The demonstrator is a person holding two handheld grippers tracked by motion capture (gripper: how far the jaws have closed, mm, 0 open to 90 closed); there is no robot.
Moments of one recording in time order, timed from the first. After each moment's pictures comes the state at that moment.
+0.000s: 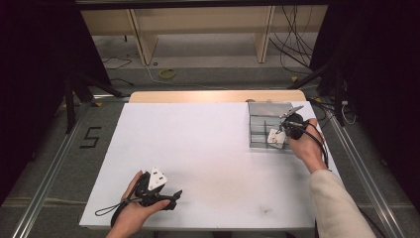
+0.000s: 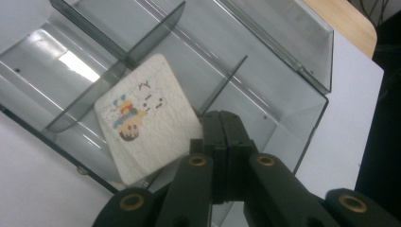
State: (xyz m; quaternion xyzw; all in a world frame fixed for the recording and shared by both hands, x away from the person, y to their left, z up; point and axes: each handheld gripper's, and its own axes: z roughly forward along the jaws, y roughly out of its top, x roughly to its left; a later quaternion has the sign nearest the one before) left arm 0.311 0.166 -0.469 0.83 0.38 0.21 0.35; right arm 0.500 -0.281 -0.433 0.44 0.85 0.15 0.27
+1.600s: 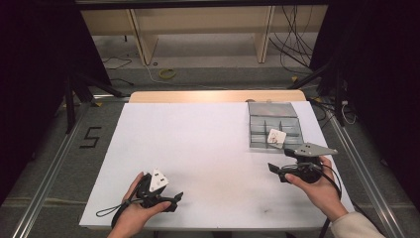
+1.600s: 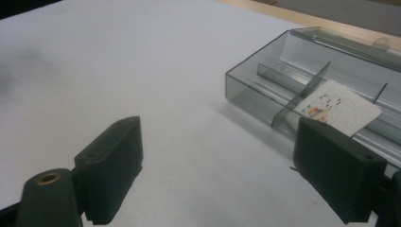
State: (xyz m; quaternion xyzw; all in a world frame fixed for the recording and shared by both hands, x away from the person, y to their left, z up) left arm 0.308 0.163 -0.472 0.83 0.38 0.20 0.34; right arm 0.364 -0.281 -0.436 0.37 0.79 0.45 0.19
